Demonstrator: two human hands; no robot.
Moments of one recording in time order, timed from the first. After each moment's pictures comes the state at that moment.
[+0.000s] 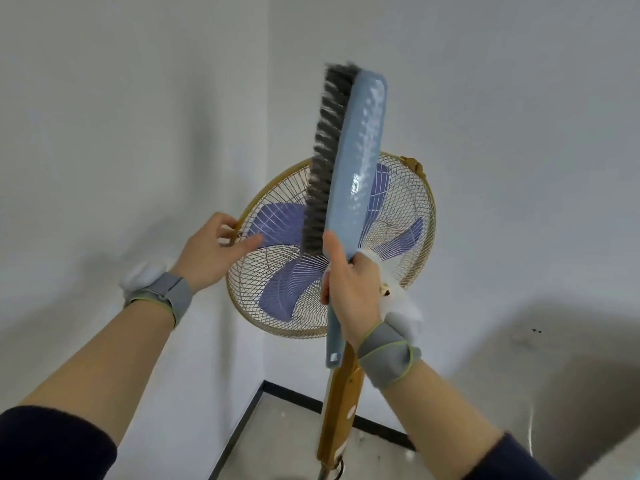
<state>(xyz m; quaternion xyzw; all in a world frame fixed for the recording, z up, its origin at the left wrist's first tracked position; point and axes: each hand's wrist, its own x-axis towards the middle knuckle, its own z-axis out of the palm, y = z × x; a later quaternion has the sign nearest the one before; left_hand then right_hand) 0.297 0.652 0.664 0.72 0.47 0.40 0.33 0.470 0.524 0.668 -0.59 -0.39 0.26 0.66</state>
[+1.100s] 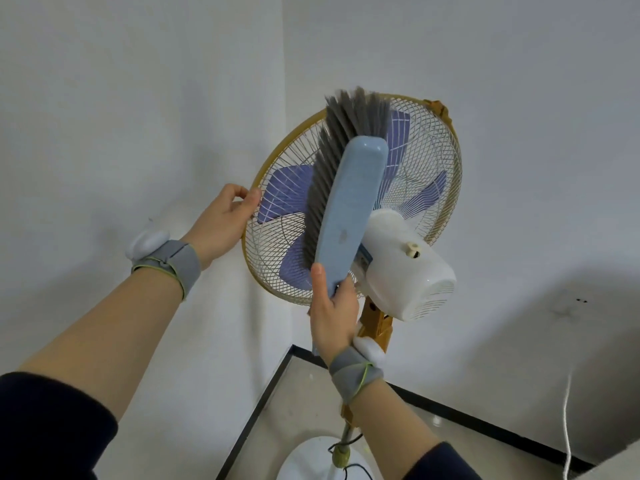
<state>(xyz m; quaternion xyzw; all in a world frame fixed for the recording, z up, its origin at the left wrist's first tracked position) 0.298 0.620 0.667 0.69 0.47 0.39 0.39 0.437 0.530 0.545 -0.56 -0.38 0.28 0.68</state>
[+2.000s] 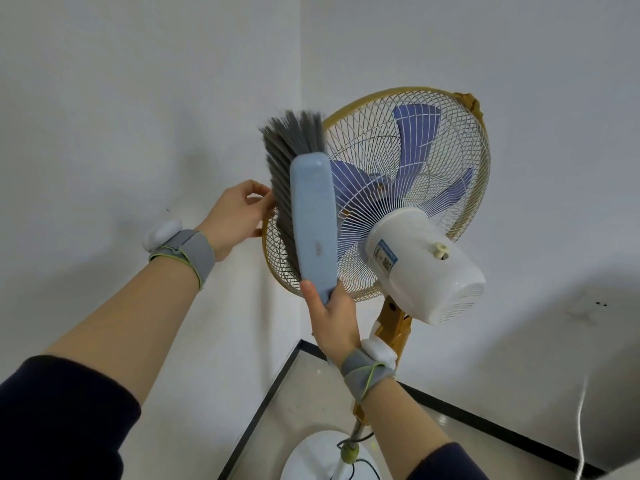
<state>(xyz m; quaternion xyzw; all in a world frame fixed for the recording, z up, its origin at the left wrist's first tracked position) 0.295 0.617 0.669 0.64 0.44 0.44 0.45 0.430 0.528 0.531 -0.60 -0.50 0.28 0.56</state>
